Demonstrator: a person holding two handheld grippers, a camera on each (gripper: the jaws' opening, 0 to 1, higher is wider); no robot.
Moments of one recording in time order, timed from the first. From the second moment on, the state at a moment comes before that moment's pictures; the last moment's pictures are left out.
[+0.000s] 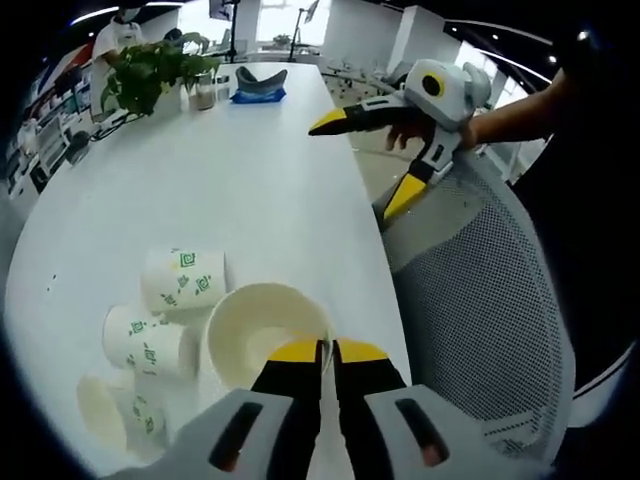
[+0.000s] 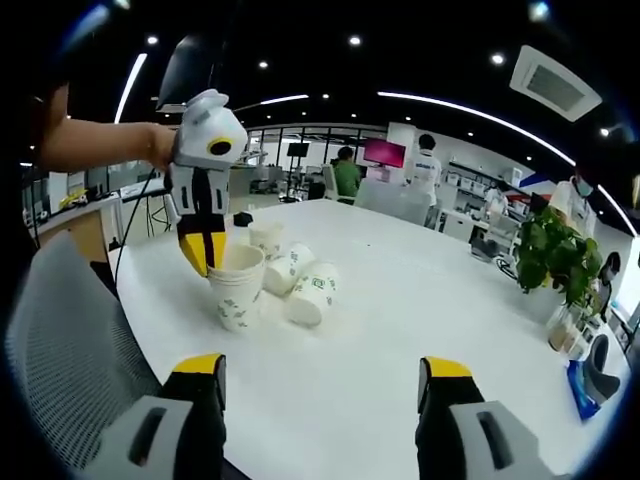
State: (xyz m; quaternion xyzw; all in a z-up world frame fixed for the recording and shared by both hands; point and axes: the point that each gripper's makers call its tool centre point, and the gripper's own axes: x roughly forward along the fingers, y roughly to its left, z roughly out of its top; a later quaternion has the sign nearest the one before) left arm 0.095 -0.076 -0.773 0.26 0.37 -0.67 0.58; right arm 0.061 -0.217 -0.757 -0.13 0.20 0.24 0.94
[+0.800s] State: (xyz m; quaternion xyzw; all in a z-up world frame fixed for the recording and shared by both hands) left arm 0.095 -0.080 -0.784 0.25 0.38 -0.67 0.58; right arm 0.063 -0.218 -0.757 -0.13 0.20 0.24 0.94
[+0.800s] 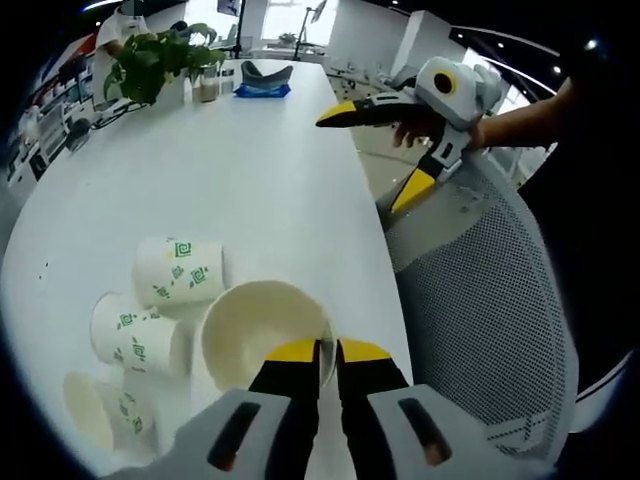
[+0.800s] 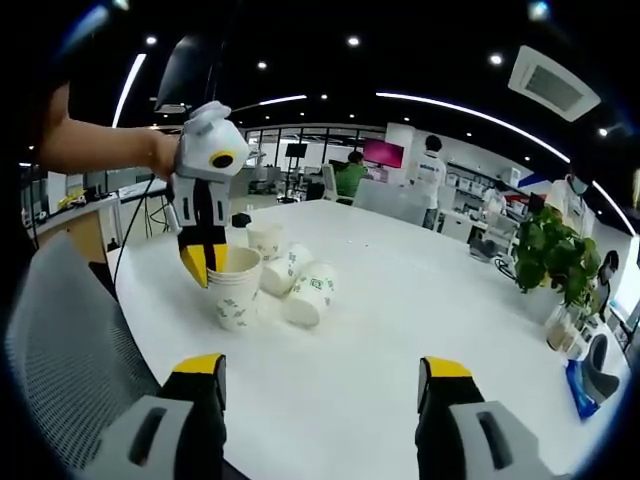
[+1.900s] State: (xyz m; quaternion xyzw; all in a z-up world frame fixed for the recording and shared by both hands) left arm 0.128 -0.056 -0.736 0.22 0.34 -0.65 0.64; right arm 0.062 -0.213 -0.754 -0.11 0.20 0.25 0.94
